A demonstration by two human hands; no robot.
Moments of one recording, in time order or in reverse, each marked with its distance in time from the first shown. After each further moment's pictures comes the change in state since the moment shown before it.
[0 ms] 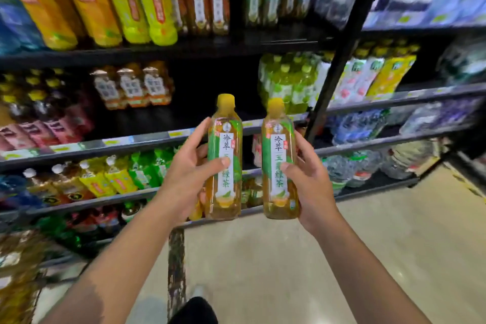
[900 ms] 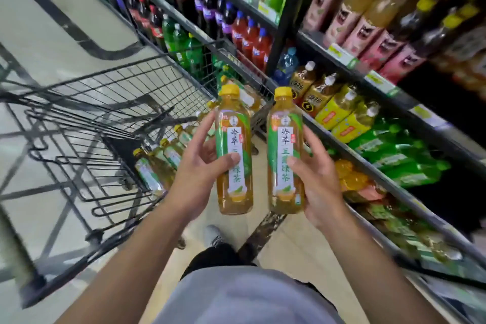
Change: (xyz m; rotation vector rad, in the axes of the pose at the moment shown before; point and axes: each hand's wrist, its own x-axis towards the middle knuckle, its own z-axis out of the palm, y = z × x) left_hand -0.294 -0.064 -0.457 -0.371 0.960 -0.044; right_hand -0.138 0.238 0.489 -0.152 -0.888 0.527
